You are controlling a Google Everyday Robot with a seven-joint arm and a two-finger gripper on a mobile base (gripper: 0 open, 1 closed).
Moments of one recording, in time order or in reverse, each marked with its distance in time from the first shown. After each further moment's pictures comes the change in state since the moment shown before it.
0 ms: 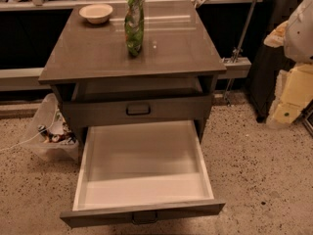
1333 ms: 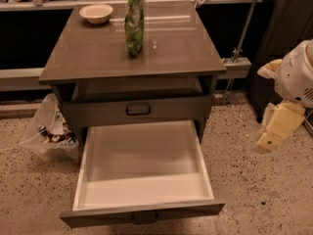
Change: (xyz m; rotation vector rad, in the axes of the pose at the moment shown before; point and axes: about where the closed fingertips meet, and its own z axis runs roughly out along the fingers) arm 0.015 0.021 0.059 -0.021 -0.118 0.087
